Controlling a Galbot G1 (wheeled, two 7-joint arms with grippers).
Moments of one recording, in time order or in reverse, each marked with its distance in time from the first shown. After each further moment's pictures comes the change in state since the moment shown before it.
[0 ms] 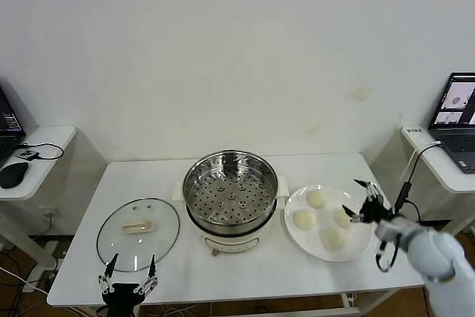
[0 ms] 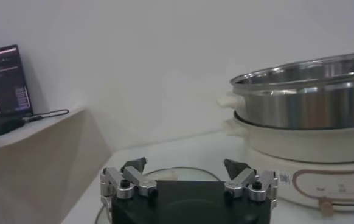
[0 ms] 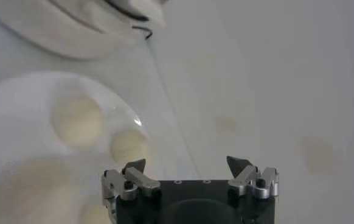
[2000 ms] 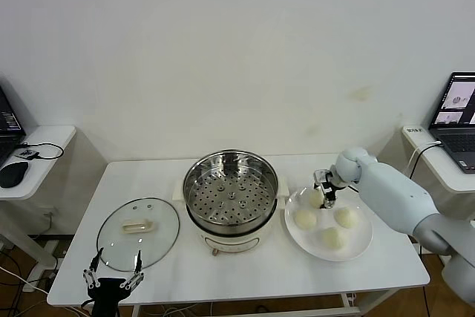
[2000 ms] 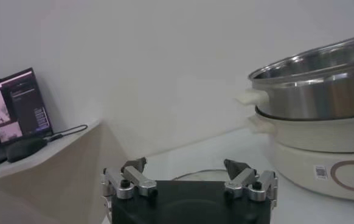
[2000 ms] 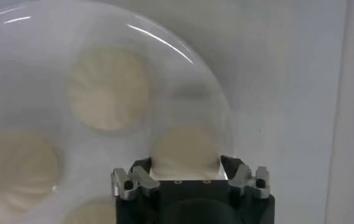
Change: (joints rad) left arm -0.017 0.024 -0.063 0.003 0.033 0.009 0.002; right arm 0.755 0.257 -0.906 -0.684 0.032 -0.028 -0.326
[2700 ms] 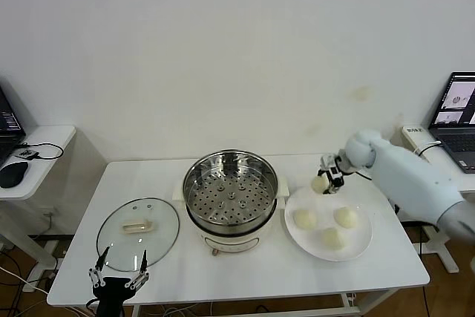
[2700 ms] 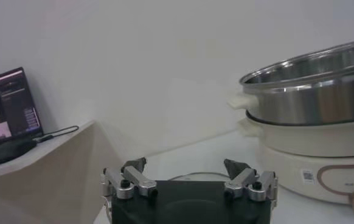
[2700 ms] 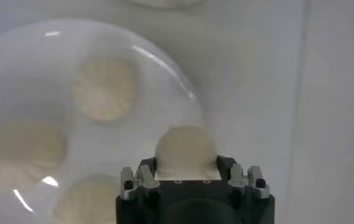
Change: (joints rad) left arm -0.001 0.025 0.026 -0.010 -0.033 0.004 0.005; right arm 0.280 -0.118 -0.173 0.216 0.248 -0.019 -0.035
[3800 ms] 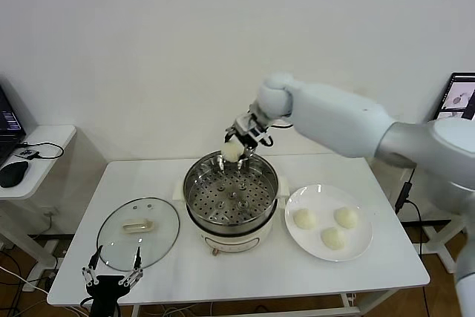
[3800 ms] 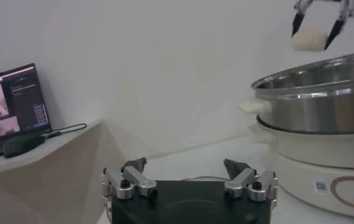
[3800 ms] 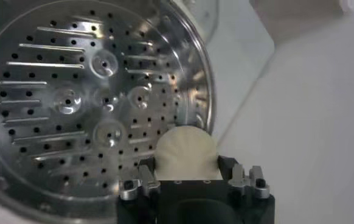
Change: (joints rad) left arm -0.008 -0.019 -0.034 0.010 -0.031 -0.018 0.004; right arm 0.238 0.461 -0.349 -0.108 0.065 0.325 0.091
